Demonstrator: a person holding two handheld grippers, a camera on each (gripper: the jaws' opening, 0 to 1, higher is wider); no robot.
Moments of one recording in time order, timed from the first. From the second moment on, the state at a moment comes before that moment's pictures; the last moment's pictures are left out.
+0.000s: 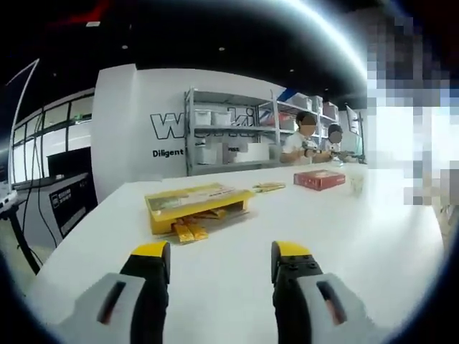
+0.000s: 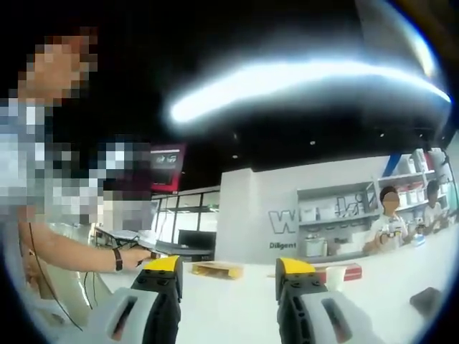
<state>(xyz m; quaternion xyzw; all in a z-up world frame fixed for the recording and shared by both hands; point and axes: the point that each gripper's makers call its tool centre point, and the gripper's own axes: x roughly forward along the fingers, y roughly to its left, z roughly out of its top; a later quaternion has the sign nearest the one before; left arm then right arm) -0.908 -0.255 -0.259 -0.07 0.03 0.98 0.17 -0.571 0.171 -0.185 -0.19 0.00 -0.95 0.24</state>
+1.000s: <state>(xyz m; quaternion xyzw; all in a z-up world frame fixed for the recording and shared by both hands) -0.953 -0.264 -0.287 -0.09 0.03 0.98 0.15 -0.569 0.174 -0.182 -0.19 0.00 -0.95 0.23</state>
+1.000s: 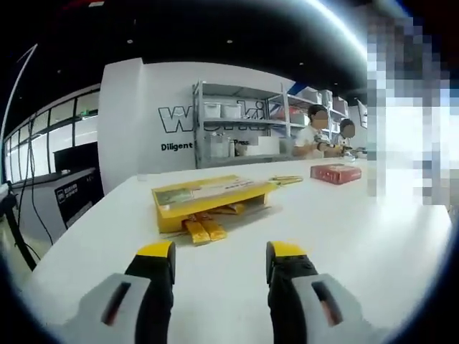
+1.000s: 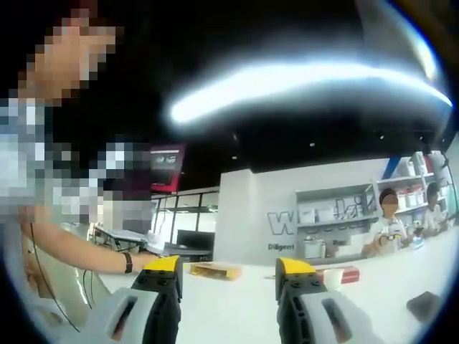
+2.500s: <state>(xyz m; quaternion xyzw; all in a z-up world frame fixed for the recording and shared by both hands) -1.045 -0.279 -0.309 -0.15 0.08 0.98 0.08 -0.563 0.184 -0.164 -0.20 0.01 -0.95 0.22</state>
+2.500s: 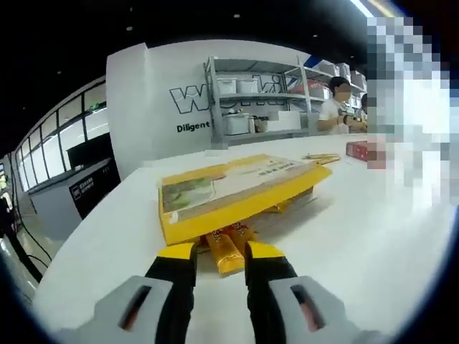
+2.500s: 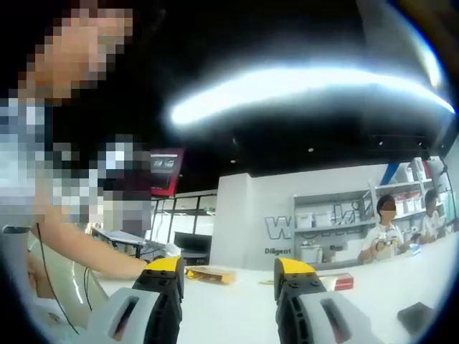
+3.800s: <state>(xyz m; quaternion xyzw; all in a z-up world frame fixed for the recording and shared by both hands) -1.069 -0.273 -0.333 -0.21 0.09 0.97 0.06 -0.555 0.172 -0.155 -0.21 0.04 -0.95 0.23</state>
